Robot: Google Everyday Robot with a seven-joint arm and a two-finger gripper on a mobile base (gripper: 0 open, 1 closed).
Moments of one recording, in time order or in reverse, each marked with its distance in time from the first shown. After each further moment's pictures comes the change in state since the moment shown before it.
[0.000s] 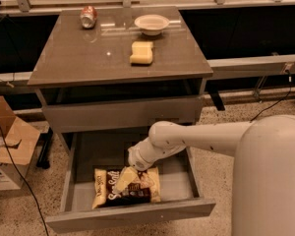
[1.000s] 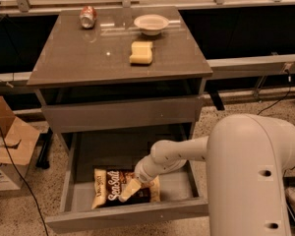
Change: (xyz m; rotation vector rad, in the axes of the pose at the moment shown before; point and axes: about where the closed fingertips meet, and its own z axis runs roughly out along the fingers) arm 0.079 -0.030 0.069 0.063 0.057 0.153
